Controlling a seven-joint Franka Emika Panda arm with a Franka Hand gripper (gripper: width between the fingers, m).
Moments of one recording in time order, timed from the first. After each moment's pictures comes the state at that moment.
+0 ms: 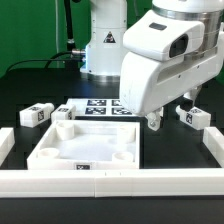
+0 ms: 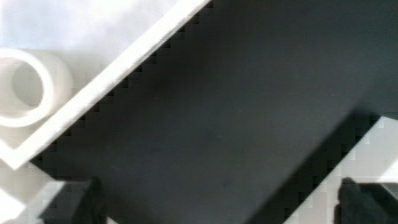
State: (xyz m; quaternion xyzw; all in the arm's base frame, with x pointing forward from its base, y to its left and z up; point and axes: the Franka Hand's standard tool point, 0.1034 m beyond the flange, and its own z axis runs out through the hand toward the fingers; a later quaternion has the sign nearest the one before) arm 0.597 0.056 0.077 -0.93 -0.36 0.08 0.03
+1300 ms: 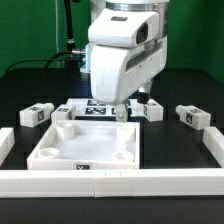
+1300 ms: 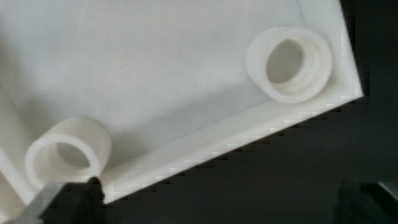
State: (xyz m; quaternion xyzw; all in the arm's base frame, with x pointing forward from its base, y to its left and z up) arm 0.561 0.001 0.076 -0.87 -0.50 0.02 0.02
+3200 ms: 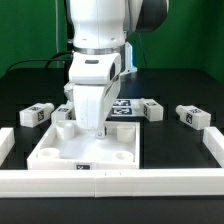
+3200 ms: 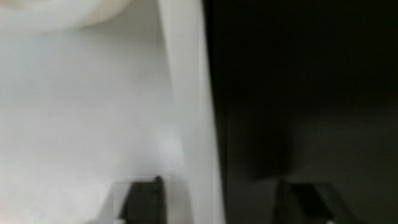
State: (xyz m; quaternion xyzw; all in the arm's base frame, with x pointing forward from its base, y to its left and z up) arm 0.482 -0.044 0.006 -0.79 -0.61 0.00 0.03
